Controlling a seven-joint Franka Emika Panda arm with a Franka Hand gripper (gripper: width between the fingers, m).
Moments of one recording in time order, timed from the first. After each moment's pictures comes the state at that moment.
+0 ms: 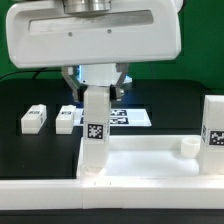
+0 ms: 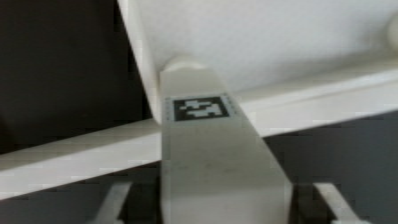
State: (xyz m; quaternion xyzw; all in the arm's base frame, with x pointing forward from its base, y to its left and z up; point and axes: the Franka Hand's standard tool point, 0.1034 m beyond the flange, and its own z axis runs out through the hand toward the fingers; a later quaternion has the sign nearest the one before) arm 0.636 -0.055 0.128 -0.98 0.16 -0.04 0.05
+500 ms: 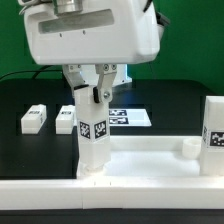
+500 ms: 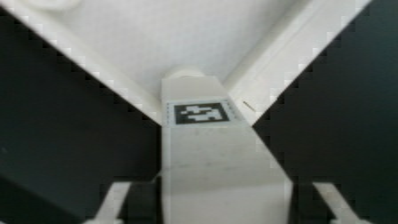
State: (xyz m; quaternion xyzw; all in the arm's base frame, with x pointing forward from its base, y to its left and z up) arm 0.636 -0.058 0.128 -0.88 0.47 -0.02 0.07
